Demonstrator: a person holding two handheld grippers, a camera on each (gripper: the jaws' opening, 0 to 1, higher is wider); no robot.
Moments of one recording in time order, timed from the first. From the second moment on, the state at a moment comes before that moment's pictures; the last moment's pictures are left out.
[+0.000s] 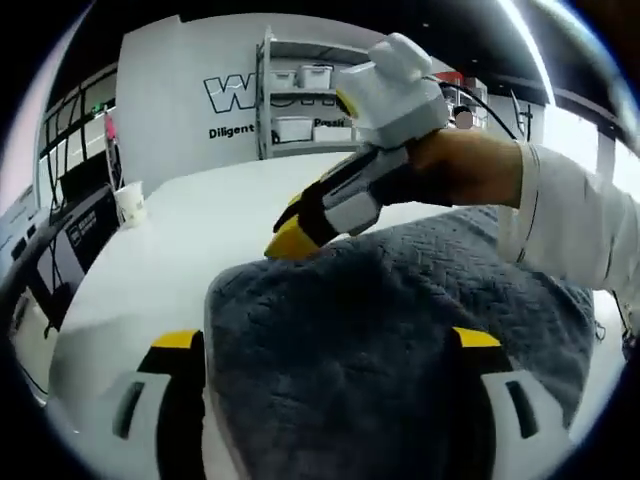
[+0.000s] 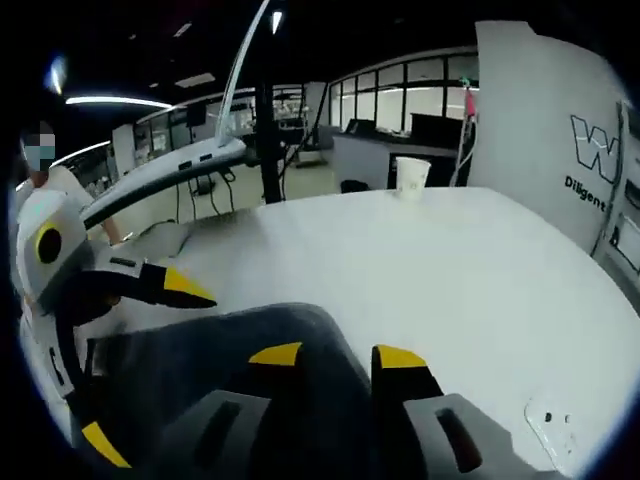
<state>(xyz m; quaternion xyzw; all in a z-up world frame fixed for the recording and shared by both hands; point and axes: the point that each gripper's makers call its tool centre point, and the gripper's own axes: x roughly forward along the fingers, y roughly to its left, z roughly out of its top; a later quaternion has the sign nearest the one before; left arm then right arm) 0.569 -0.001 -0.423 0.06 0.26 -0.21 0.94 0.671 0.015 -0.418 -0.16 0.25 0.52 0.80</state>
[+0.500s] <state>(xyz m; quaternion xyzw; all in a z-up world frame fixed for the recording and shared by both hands) 0.567 0.001 -0.424 0.05 0.26 -0.21 0.94 0.672 0.041 -0.442 -0.20 0.26 0.52 0.79</state>
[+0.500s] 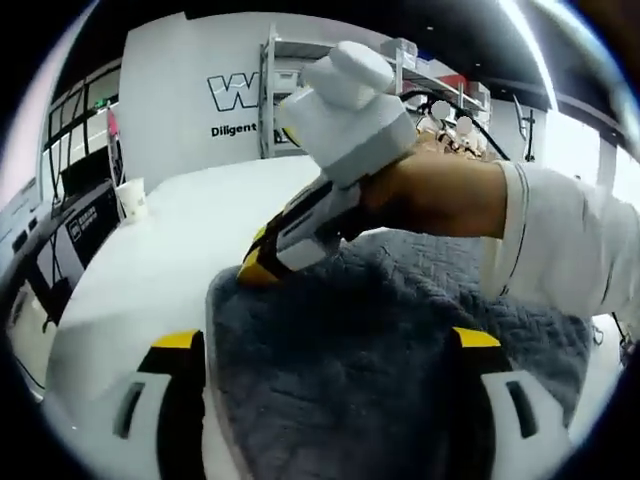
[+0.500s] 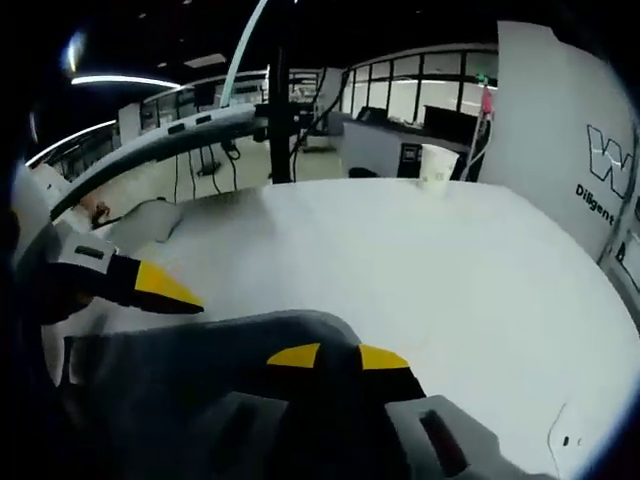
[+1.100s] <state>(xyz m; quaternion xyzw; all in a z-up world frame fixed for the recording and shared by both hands) 0.557 -0.006 -0.436 0.05 0.27 -0.21 0.94 0.674 0.042 -0.439 -0.20 0.24 0.50 0.81</state>
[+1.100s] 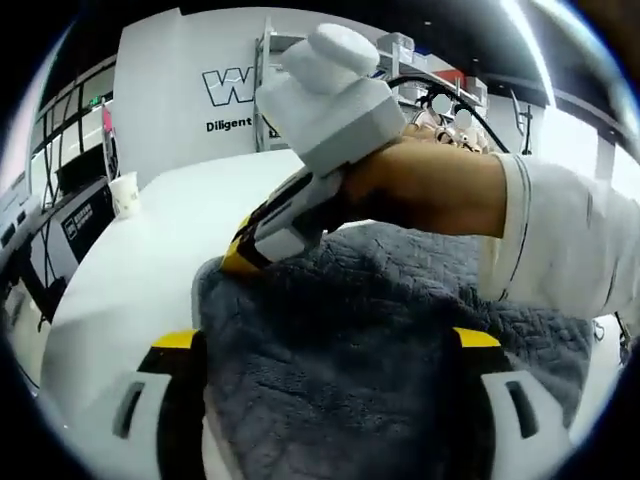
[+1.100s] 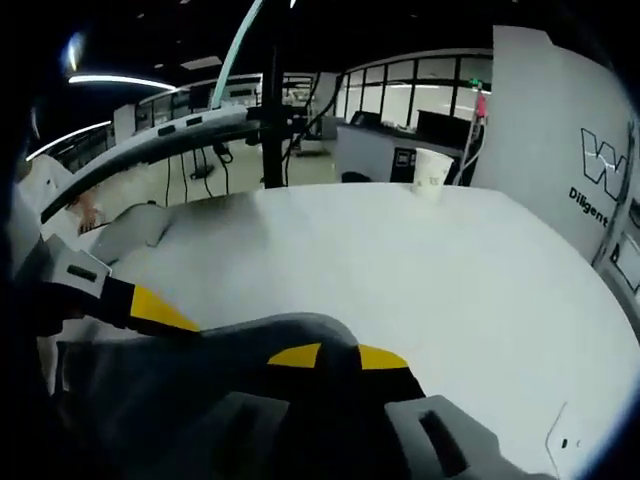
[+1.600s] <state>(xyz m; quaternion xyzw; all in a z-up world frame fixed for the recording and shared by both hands) 0.560 -0.019 -0.431 0.06 0.25 -0.24 0.94 0.663 -0.022 -0.429 -0.23 0.24 0.54 0.78</state>
